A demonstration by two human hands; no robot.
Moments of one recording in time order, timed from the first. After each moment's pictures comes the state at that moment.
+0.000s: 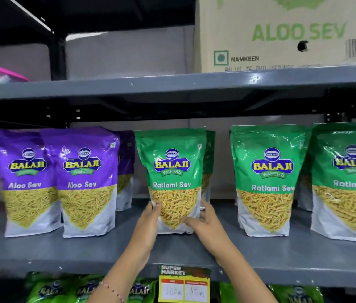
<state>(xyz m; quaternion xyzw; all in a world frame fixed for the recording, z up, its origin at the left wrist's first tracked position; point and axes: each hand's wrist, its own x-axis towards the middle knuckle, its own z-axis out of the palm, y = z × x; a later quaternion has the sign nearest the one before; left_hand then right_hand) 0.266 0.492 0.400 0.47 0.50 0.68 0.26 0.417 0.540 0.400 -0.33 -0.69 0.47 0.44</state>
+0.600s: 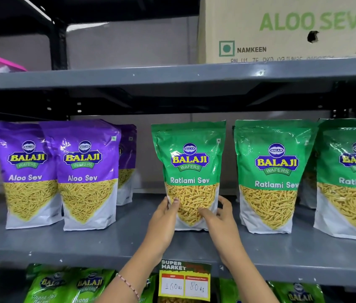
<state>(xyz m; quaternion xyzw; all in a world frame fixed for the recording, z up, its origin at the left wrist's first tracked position) 0.291 0.500 0.395 0.46 0.54 0.65 0.28 0.427 0.542 0.390 -0.37 -0.60 0.46 0.54</state>
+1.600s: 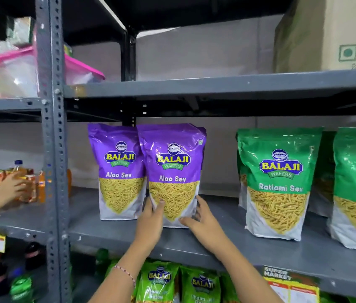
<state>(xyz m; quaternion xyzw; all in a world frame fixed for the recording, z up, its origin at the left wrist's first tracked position) 0.073 0.409 0.395 0.39 0.64 0.64 0.12 0.215 0.478 0.390 -0.29 -0.75 0.46 0.37</state>
